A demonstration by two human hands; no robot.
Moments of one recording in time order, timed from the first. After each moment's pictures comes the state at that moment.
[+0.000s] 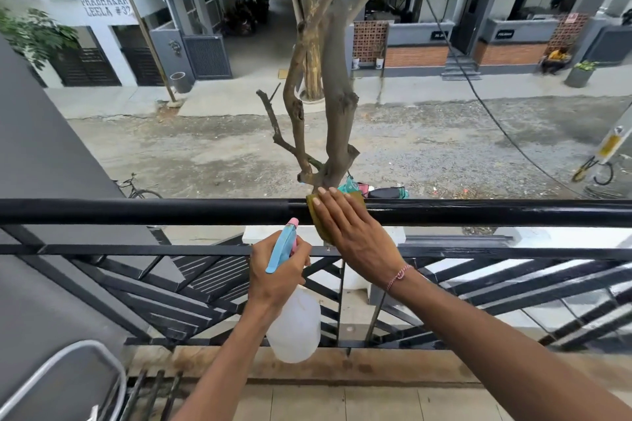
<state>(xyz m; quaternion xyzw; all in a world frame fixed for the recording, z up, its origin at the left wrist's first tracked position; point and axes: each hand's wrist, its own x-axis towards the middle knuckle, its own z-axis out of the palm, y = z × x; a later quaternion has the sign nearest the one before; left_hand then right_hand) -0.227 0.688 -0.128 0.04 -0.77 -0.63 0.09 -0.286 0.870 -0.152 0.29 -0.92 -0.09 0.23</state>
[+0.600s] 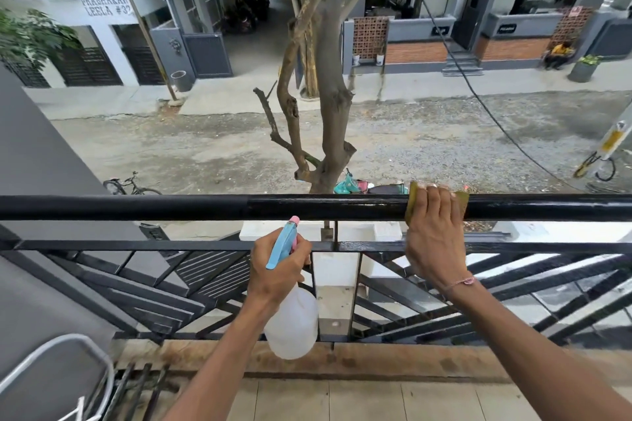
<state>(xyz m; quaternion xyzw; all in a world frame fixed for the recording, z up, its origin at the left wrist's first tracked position) -0.216 0.761 -0.126 0.04 -0.79 -0.61 0.07 -0.251 1.031 -0.142 -0.03 -0.98 -0.01 0.18</state>
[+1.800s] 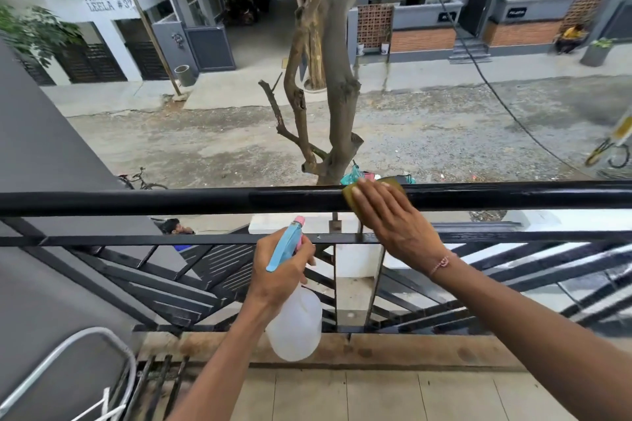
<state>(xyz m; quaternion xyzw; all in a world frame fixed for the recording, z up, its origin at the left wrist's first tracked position) -0.207 0.714 -0.124 0.03 -0.76 -0.65 0.02 -0.278 0.961 -0.158 0.28 -0.92 -0.12 0.26</state>
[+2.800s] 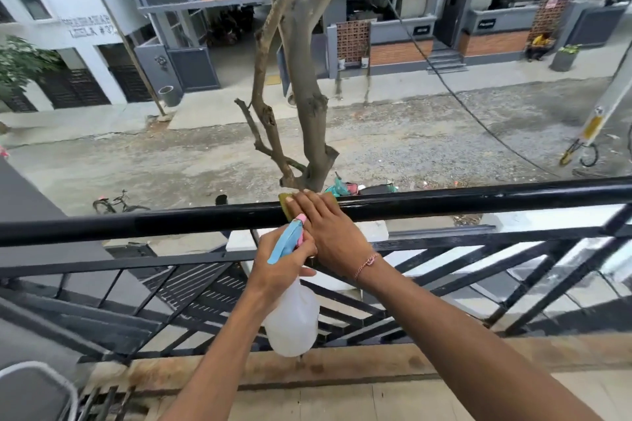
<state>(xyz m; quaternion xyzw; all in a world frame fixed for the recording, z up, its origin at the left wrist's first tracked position) -0.212 0.922 -0.110 0.02 -0.75 -0.66 -0.03 -0.268 1.062 -0.131 0.28 -0.95 -0.04 0.12</state>
